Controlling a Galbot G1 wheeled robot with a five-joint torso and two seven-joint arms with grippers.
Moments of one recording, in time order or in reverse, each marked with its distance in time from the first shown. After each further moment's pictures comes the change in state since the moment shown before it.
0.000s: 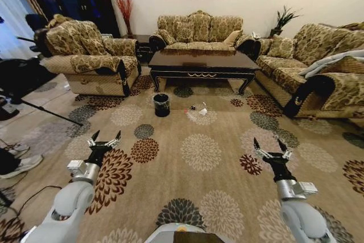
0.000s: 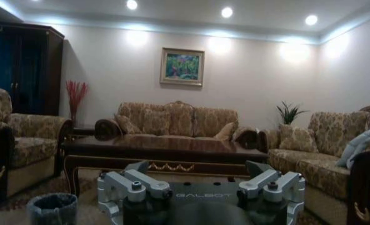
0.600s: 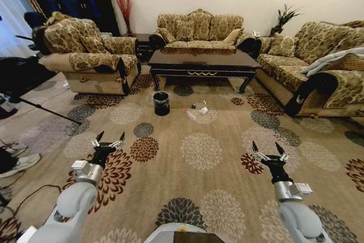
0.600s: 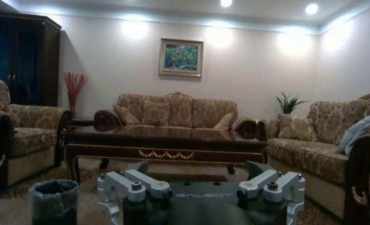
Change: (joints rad) left arm 0.013 -0.015 0.009 -0.012 0.016 0.005 0.002; right arm 0.009 0.020 -0.027 -0.041 -0.015 0.012 -0.006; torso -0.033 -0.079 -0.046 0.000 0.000
